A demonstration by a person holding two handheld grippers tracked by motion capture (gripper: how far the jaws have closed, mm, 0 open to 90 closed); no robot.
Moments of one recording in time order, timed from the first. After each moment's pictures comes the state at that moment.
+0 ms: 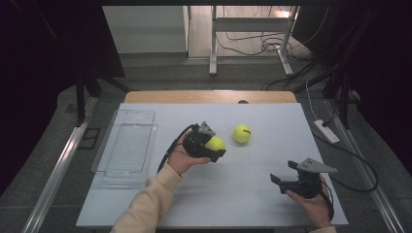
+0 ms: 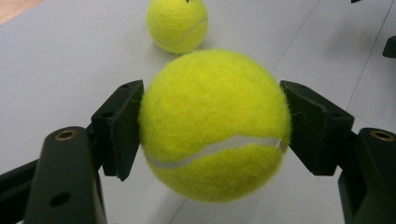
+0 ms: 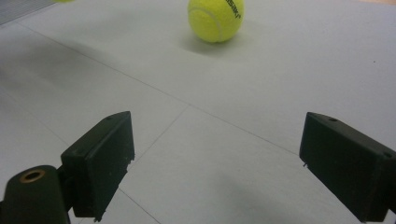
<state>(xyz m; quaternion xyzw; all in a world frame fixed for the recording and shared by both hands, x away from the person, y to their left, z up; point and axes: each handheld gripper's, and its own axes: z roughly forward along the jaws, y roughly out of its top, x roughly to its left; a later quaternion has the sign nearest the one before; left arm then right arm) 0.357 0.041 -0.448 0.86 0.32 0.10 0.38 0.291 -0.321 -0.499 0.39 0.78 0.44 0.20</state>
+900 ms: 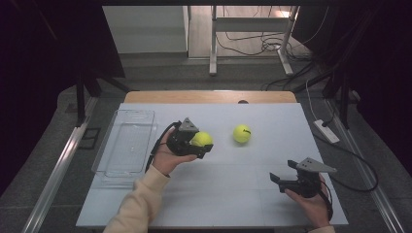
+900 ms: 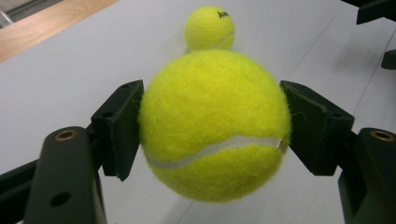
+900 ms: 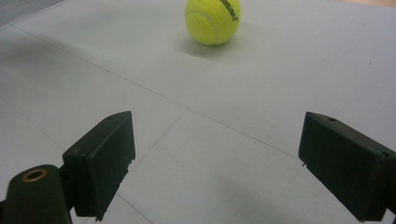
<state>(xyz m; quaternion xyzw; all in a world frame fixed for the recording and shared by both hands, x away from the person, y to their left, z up) 0.346 0.083 -0.435 0.83 0.35 0.12 0.41 0.291 -0.318 -0.498 0.40 0.78 0.44 0.20</state>
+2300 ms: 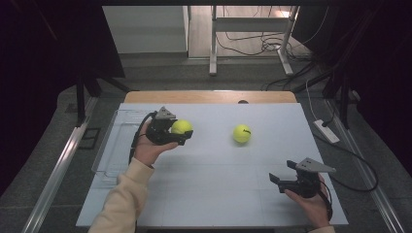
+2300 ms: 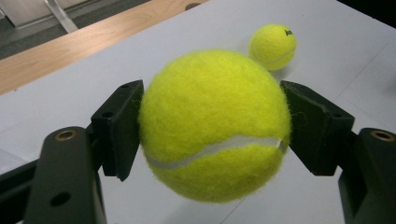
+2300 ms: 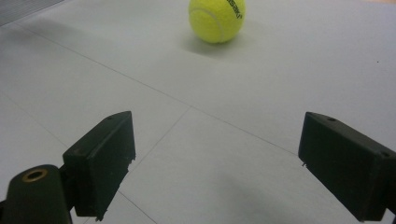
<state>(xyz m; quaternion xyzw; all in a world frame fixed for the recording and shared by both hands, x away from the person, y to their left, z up) 0.361 0.136 -0.419 0.80 0.41 0.16 0.41 0.292 -0.318 -0.500 0.39 0.78 0.45 0.20</state>
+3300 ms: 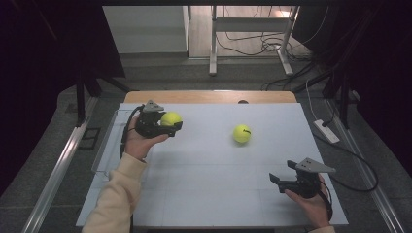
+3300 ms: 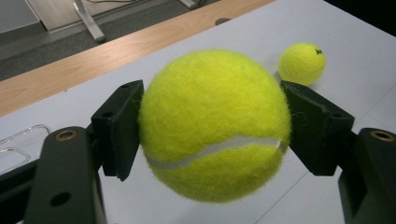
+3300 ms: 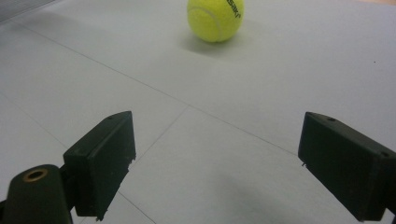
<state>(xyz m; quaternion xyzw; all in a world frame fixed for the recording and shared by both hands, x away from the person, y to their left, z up) 0.368 0.166 -0.409 0.77 0.44 0.19 0.42 0.291 -0.318 -0.500 0.39 0.78 0.44 0.20</state>
